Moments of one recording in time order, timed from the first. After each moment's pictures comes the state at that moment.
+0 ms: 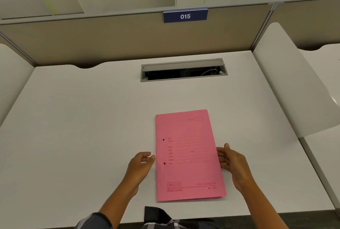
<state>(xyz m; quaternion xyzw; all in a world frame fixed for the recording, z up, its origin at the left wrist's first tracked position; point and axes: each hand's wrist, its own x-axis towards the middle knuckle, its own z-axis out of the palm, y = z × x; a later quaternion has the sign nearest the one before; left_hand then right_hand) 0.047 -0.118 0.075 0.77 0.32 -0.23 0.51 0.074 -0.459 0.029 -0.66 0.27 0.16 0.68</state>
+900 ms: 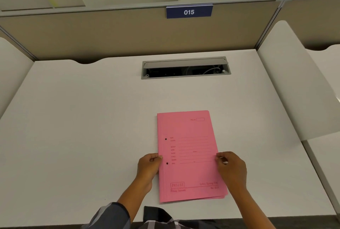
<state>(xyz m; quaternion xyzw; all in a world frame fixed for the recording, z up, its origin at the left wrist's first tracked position) 0.057 -0.153 0.042 0.67 0.39 -0.18 0.60 0.071 -0.441 0.008 -0.92 0.20 0.07 0.32</state>
